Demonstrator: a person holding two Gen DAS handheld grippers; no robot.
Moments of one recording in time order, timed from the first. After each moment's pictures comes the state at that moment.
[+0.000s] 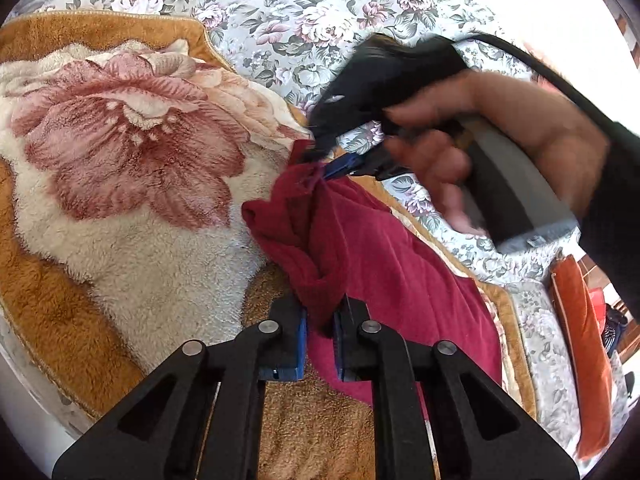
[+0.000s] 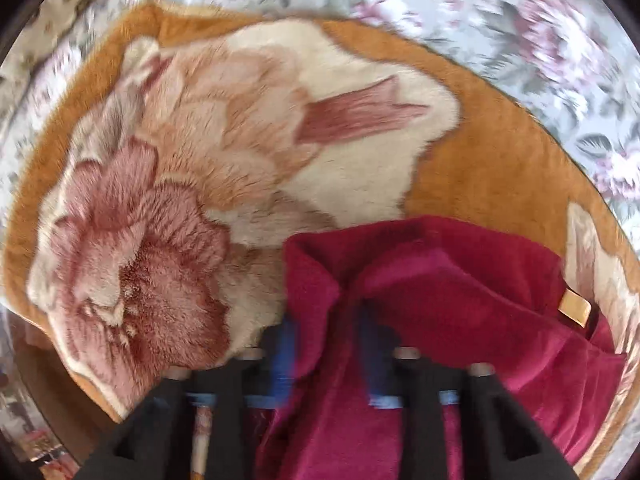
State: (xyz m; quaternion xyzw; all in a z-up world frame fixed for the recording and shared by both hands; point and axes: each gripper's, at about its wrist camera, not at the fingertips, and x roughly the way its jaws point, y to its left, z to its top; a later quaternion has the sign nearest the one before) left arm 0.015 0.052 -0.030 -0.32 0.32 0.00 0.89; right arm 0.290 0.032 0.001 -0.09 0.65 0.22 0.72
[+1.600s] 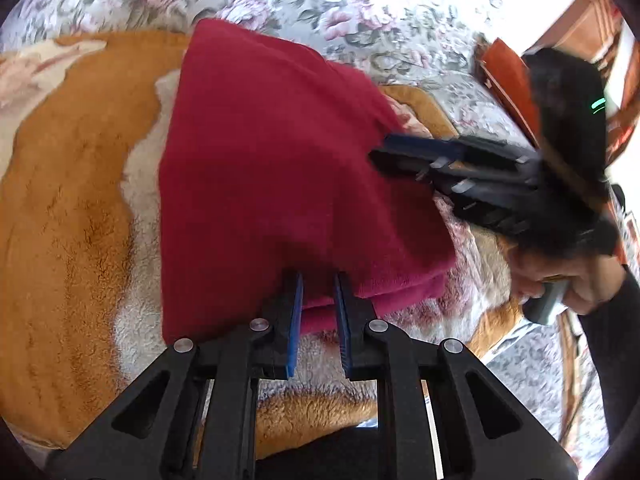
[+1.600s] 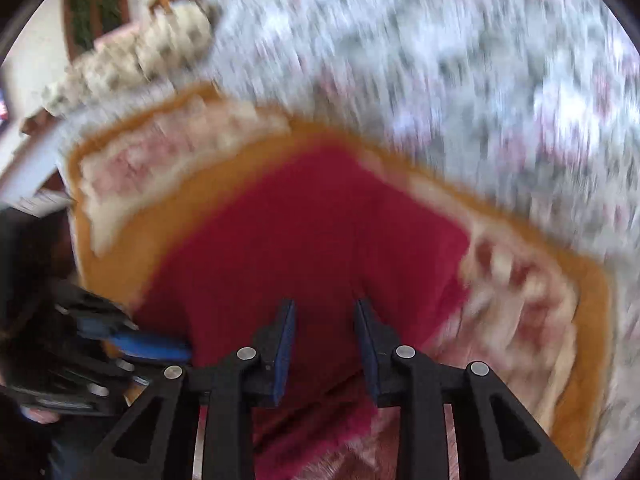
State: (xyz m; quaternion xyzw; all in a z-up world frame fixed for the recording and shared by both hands) left arm 0.045 -0.154 -0.027 -0.12 0.49 -0.23 0.83; right arm 0.123 -0.306 0.001 -0.13 0.40 0.31 0.85
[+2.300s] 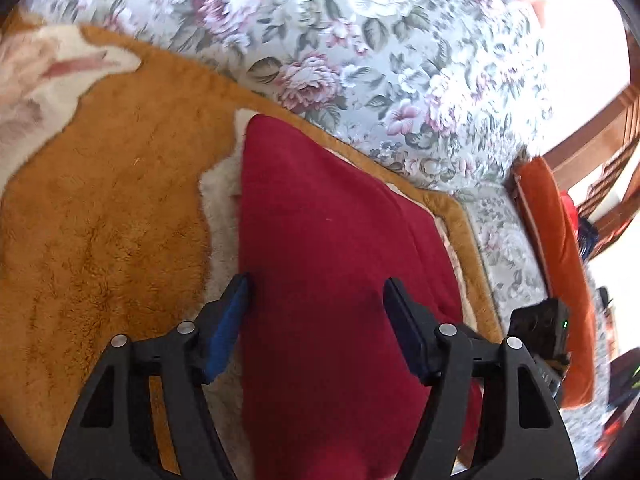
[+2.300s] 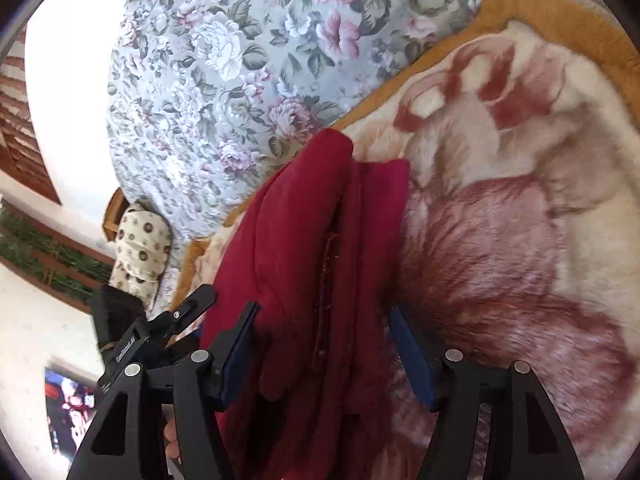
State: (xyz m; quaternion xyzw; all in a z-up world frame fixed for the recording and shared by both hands) left arm 0.149 -0.090 -0.035 -0.28 0.46 -0.19 0.83; right arm 0.146 -0.392 -0.064 0.36 0.42 0.28 0.79
